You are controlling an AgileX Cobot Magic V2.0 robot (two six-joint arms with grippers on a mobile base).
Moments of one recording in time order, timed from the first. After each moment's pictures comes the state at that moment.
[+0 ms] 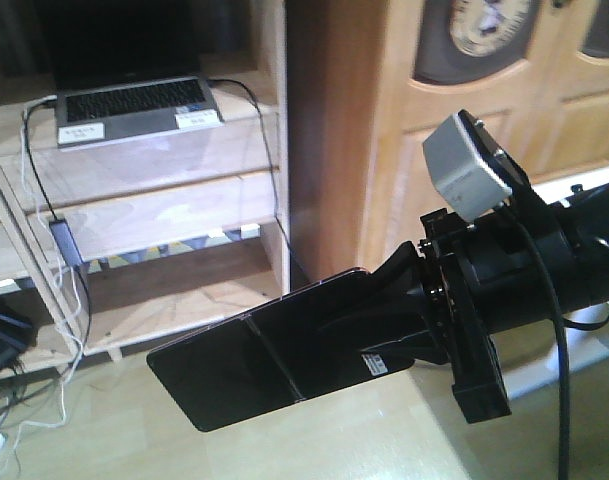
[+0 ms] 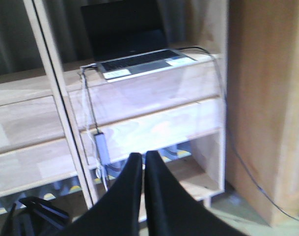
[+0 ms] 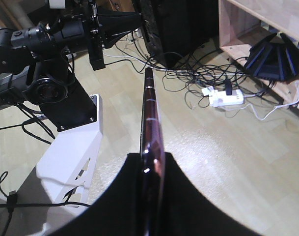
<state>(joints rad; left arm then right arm) 0.04 -0.01 0.03 -0.03 0.18 0.15 0.31 1.27 -1.03 1.08 1.22 -1.23</state>
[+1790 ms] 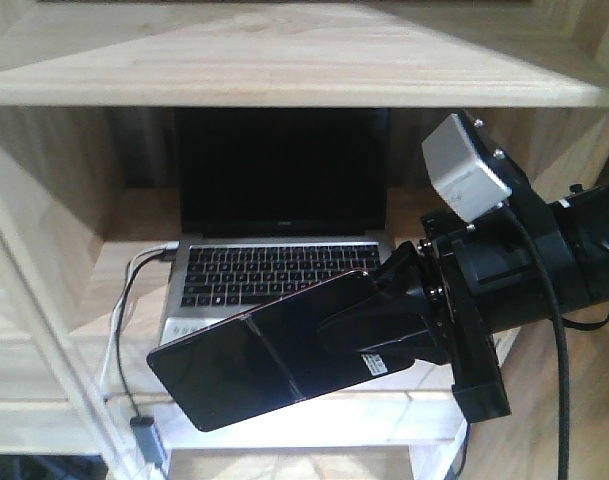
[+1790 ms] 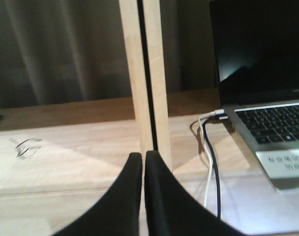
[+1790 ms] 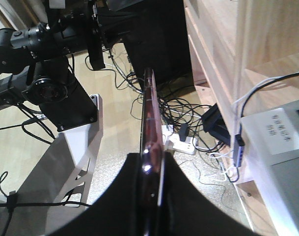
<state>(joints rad) 0.04 -0.01 0.03 -0.03 0.18 0.15 0.31 1.27 -1.03 1.08 1.22 -1.23</state>
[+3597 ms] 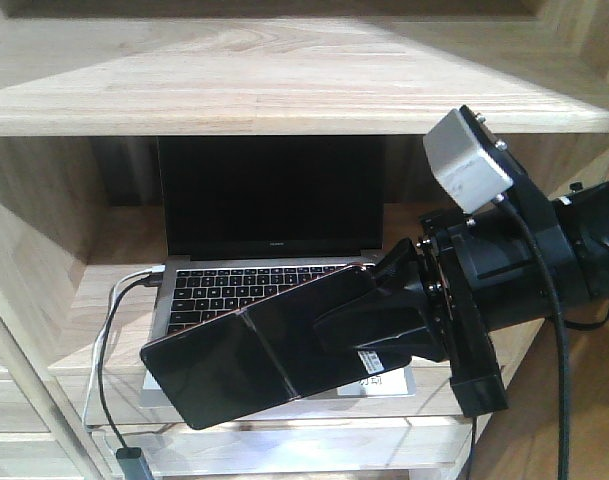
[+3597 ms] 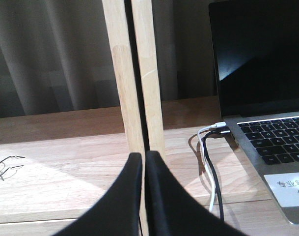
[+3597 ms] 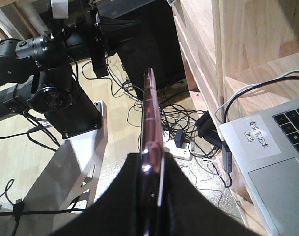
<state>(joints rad) 0.04 -0.01 0.03 -0.03 0.18 0.15 0.31 1.27 -1.03 1.11 1.22 -1.21</state>
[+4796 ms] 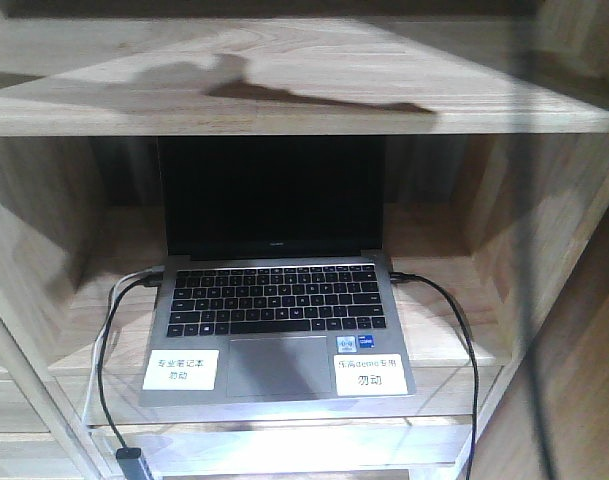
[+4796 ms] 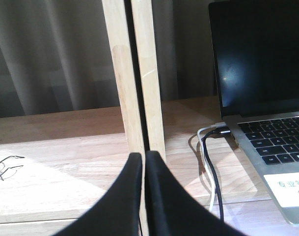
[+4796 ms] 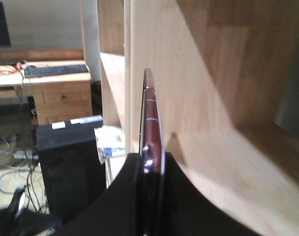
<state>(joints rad) 0.04 -0.01 0.03 -0.03 0.18 0.15 0.42 1.61 -1.90 1.18 0.98 -1.05</state>
